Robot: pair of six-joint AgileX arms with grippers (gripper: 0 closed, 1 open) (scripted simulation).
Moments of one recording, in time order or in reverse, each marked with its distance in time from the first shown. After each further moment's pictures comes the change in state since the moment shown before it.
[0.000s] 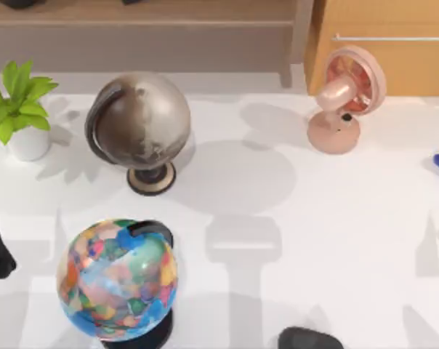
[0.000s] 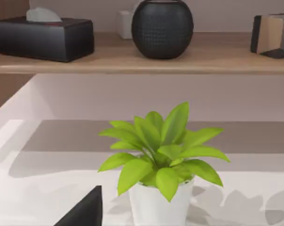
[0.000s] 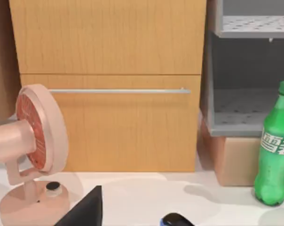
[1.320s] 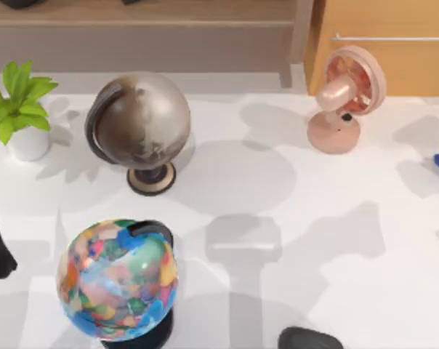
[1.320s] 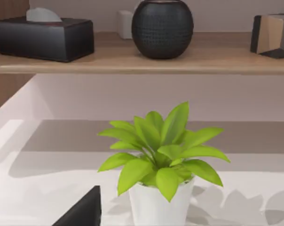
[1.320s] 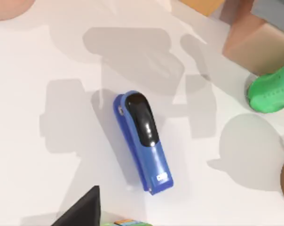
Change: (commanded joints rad) left arm 0.000 0.000 0.000 0.000 0.000 0.000; right arm -0.037 1.298 1.080 -0.658 0.003 -0.508
